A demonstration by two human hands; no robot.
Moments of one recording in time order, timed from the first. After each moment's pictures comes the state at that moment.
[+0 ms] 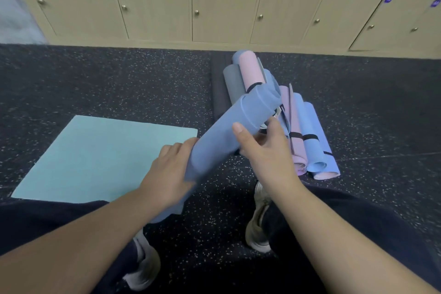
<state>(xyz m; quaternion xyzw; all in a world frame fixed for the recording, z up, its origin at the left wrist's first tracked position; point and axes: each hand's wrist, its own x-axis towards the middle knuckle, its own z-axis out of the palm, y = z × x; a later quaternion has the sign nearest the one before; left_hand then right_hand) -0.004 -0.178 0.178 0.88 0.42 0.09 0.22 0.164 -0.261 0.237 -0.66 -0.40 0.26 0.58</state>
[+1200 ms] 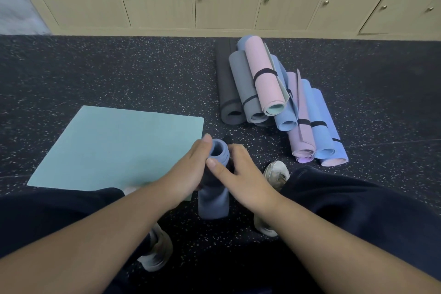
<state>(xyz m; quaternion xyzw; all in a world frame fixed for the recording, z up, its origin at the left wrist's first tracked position) 0.004 -0.213 0.206 0.60 0.47 0.15 0.63 0.124 -0.280 0.191 -0.68 -0.51 0.36 0.38</state>
